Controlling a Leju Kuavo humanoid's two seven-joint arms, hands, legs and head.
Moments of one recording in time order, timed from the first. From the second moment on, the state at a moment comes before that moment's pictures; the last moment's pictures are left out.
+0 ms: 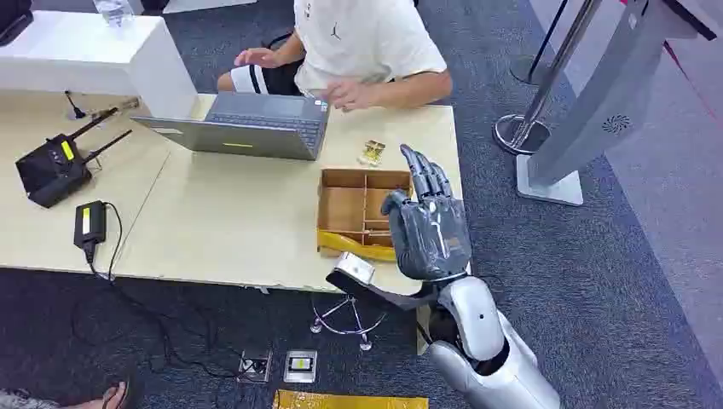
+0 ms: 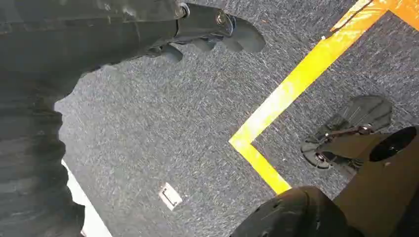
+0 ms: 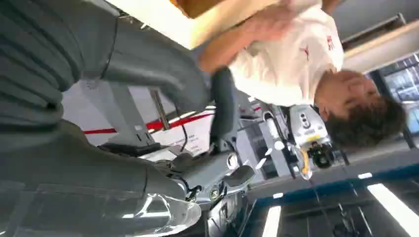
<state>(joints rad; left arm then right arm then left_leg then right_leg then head) -0.11 0.21 -0.90 -0.27 0.07 -0.16 0.16 -0.39 -0.07 0.69 -1.54 1.02 -0.29 0.28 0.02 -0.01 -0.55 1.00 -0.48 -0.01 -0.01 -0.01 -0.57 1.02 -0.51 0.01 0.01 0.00</state>
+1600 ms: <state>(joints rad) -0.11 0.22 -0.91 -0.27 0.09 -0.12 0.18 -0.18 -0.16 -0.19 -1.22 -0.48 -0.69 -0.27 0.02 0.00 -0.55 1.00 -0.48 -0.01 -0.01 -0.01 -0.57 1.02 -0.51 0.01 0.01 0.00</state>
